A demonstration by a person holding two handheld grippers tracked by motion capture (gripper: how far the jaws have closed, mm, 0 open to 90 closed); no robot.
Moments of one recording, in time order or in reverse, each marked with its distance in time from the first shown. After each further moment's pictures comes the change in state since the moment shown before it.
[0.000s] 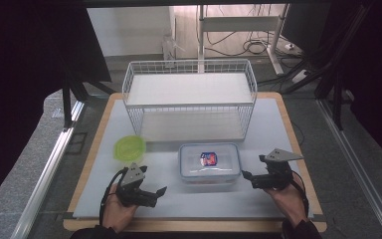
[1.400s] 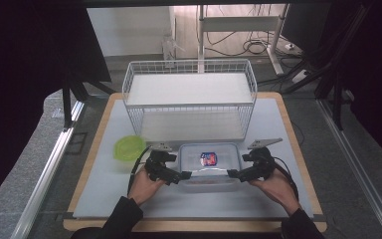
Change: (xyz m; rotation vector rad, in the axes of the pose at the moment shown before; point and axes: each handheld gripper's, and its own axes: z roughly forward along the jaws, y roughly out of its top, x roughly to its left) left arm 0.018 0.058 0.085 0.112 -0.346 -0.144; right arm 0.003 0.029 0.041 0.165 0.243 0.094
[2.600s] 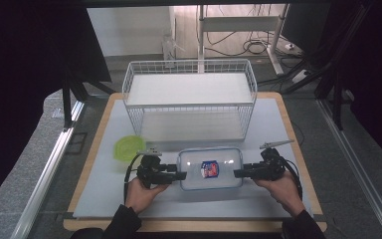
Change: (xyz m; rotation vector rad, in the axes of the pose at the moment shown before) left arm -0.010 -0.019 -0.027 -0.066 -0.070 -0.103; right arm -0.018 -0.016 -0.018 -0.004 0.211 0.203
